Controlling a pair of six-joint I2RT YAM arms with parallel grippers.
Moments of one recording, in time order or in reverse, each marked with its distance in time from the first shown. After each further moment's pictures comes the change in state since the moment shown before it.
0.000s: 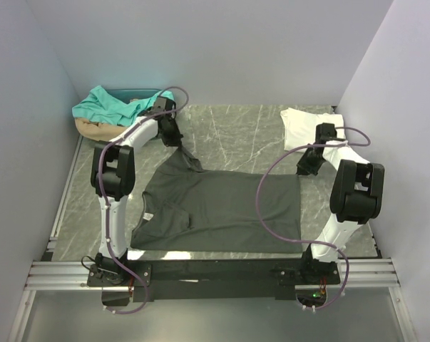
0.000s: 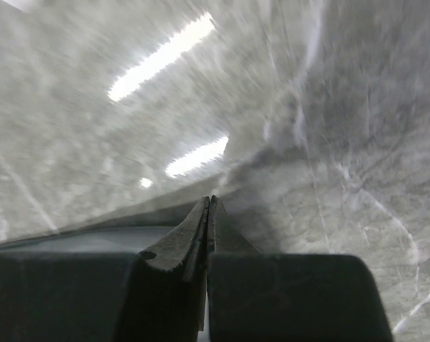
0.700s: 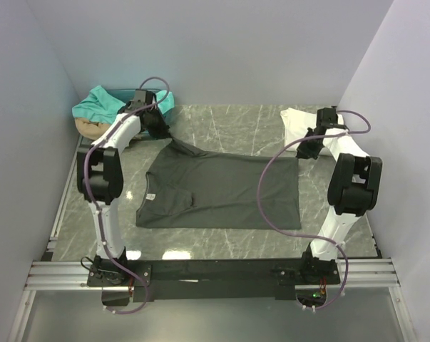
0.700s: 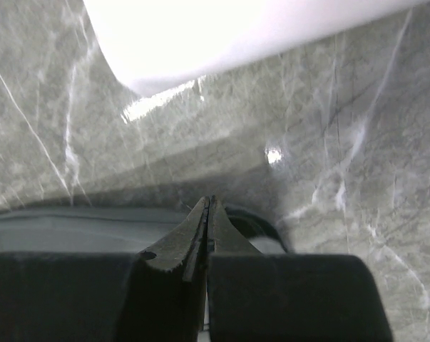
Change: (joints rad) left arm 0.110 -0.049 0.048 0.032 0.134 -0.037; right arm 0.014 0.105 0.250 -0.034 -0.018 -0.009
